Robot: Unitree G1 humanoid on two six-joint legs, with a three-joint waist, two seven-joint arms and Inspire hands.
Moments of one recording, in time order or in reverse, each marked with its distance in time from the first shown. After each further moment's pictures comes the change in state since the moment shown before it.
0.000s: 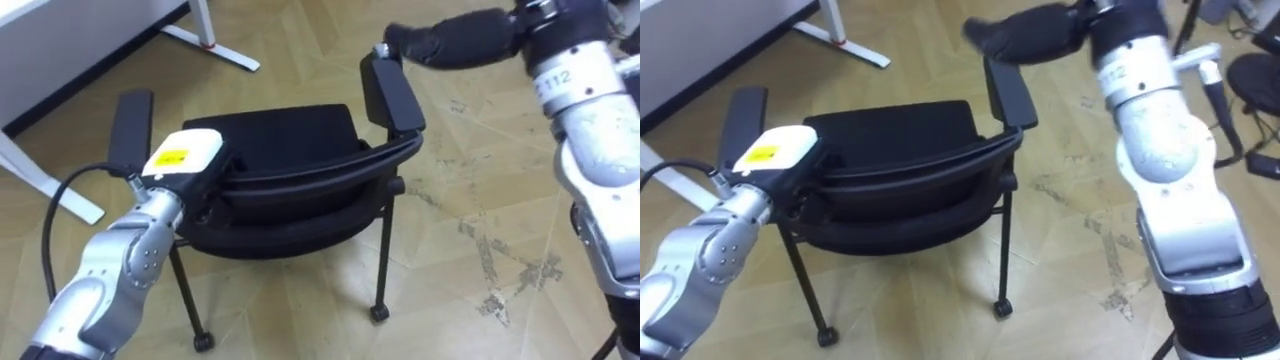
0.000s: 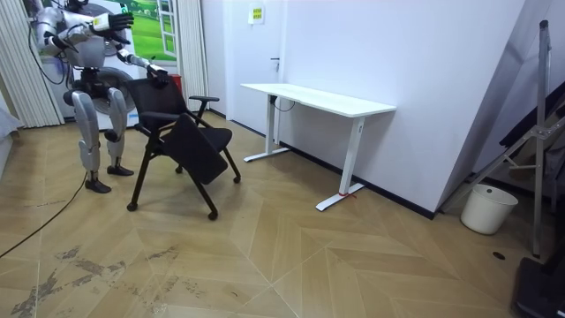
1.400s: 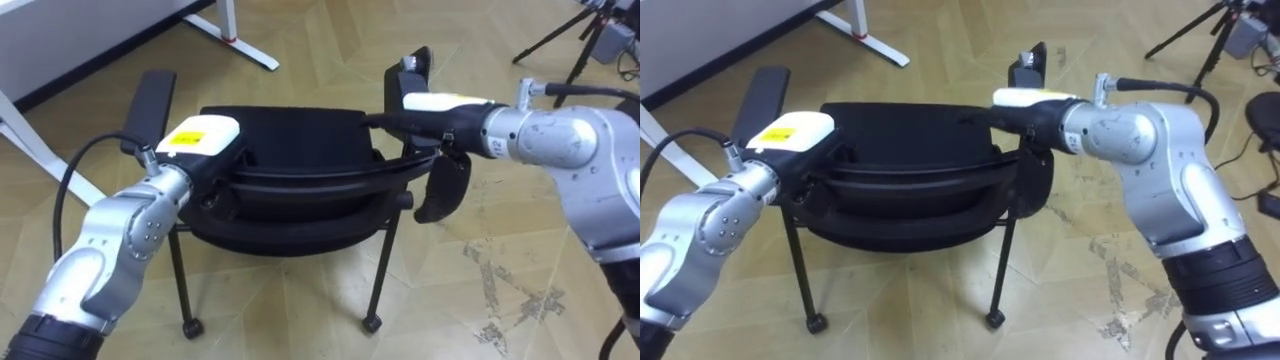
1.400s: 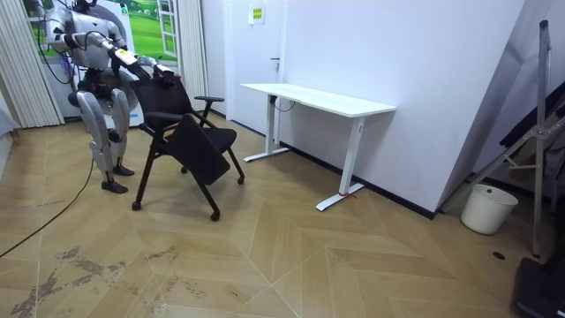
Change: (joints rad) left arm -0.087 0.004 0.048 0.032 0.023 -0.043 -0.177; right arm -0.109 -0.080 0.126 0.272 -0.507 -0.007 0.896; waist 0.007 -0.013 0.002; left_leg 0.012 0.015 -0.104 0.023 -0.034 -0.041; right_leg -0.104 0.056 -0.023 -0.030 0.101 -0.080
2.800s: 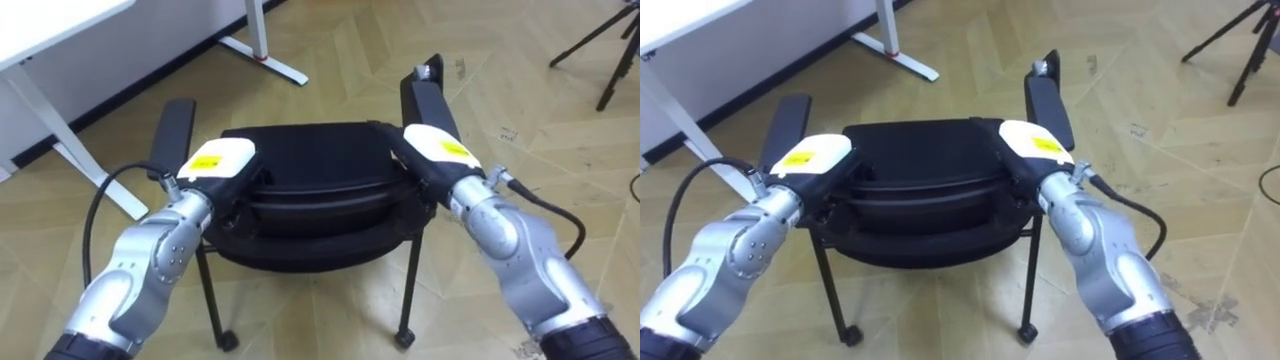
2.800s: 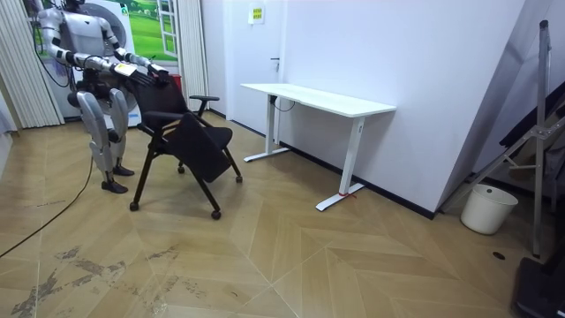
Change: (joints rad) left arm 0.055 -0.084 -0.075 0.046 -0.020 0.031 0.128; right arm 0.237 0.239 0.046 0.257 -0.166 -0.088 -0.786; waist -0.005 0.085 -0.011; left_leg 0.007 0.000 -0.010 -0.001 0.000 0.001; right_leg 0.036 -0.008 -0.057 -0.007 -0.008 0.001
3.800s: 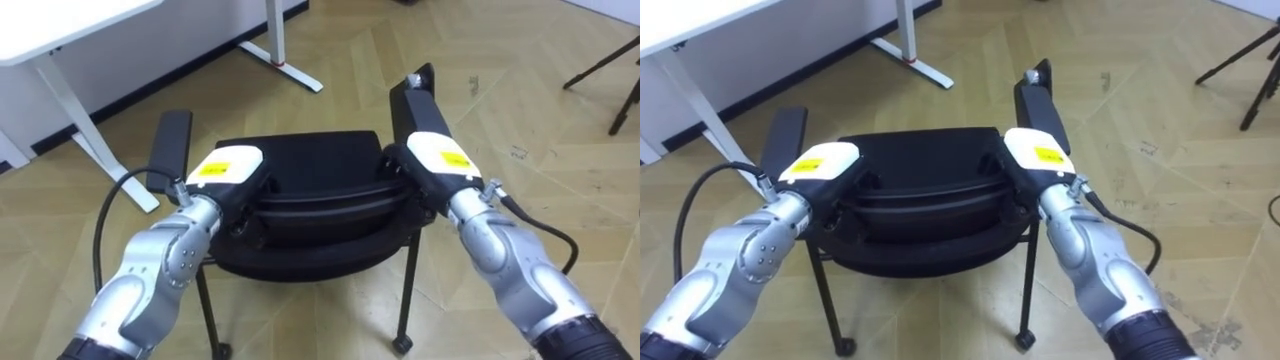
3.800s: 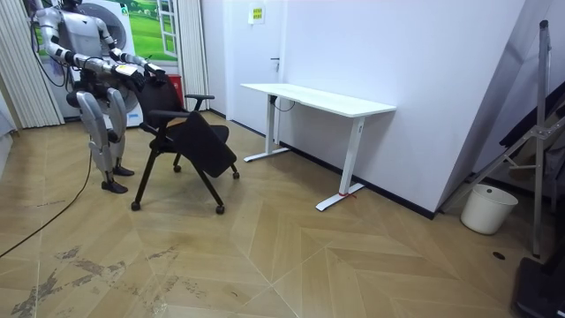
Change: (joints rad) left arm 0.006 -0.015 -0.019 -0.047 0.005 0.042 -0.063; right arm -0.019 -0.055 0.053 0.126 -0.056 -0.085 -0.124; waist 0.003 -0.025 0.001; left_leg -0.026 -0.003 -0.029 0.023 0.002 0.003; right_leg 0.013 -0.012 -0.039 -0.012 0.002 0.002
